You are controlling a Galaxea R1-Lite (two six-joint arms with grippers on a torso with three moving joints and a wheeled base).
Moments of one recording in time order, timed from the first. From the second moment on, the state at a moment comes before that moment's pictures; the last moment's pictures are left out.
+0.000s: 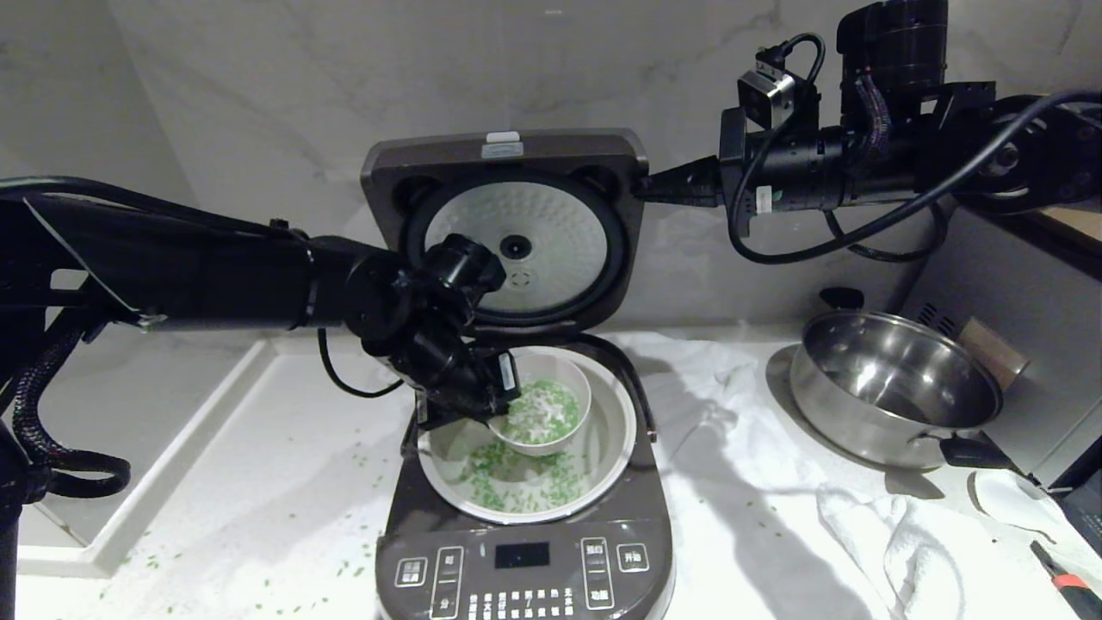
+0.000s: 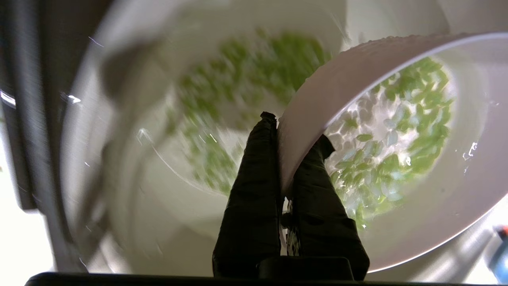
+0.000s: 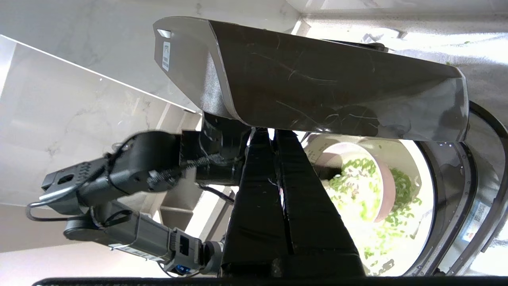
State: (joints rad) left arm -0.53 2.06 -1.60 0.53 -0.08 -0.69; right arm 0.32 1.94 -1.80 0.12 0.78 0.64
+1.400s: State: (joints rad) left arm -0.53 2.15 -0.74 -1.44 0.02 -0.64; right arm 0.32 1.94 -1.80 0.11 0.78 0.66
